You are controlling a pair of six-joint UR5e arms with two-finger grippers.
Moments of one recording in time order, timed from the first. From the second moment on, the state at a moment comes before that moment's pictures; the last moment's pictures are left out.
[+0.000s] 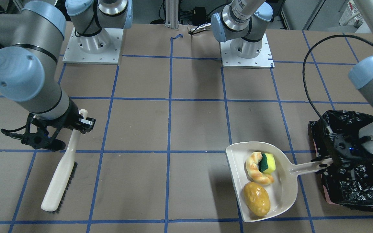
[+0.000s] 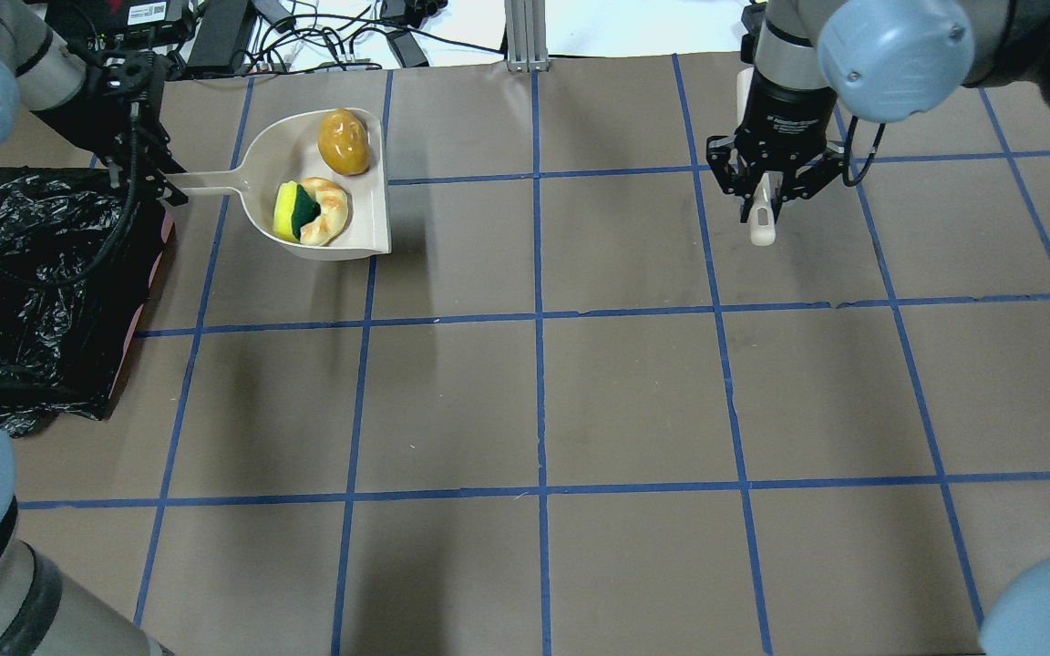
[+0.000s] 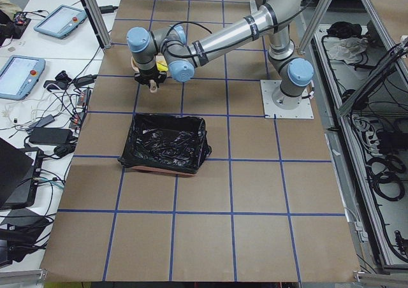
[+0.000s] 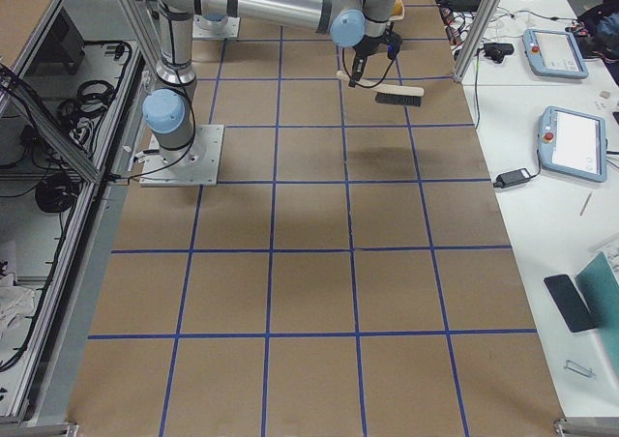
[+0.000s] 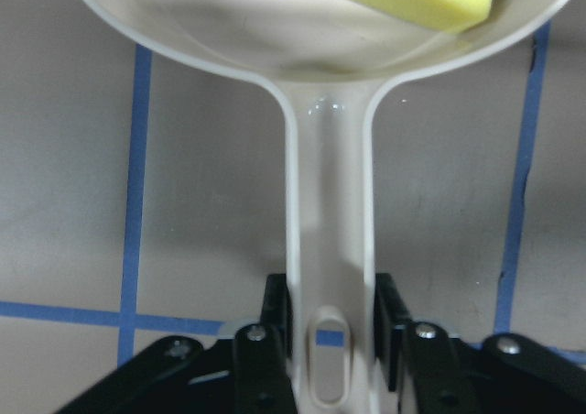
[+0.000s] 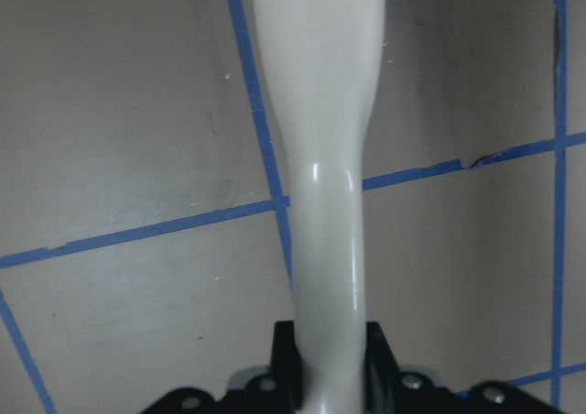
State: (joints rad) left arm -1.19 -2.00 -1.39 -1.38 1.41 1.81; right arm 1.54 -1.28 1.49 -1.62 -1.62 0.16
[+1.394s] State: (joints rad) left arm -0.68 -1.95 -1.26 -1.56 1.43 2.04; right arm 1.22 -1.33 1.80 -1.91 -1.62 -0.33
